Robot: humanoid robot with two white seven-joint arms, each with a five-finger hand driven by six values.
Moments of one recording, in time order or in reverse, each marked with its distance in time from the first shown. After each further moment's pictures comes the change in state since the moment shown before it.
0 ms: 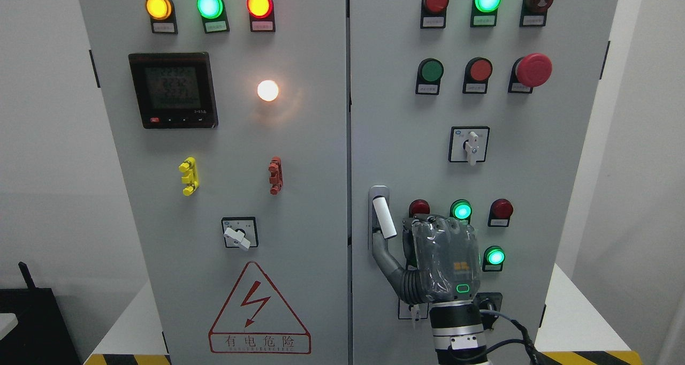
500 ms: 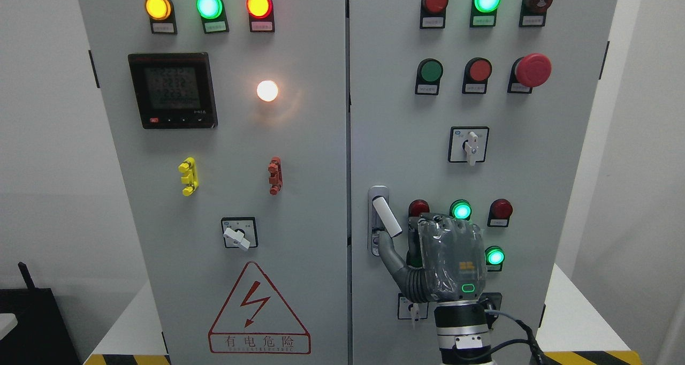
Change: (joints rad) left arm 0.000 0.000 0.000 0.000 0.000 0.000 0.000; right arm 0.003 -0.002 -0.014 -0.003 0.000 0.000 -0.009
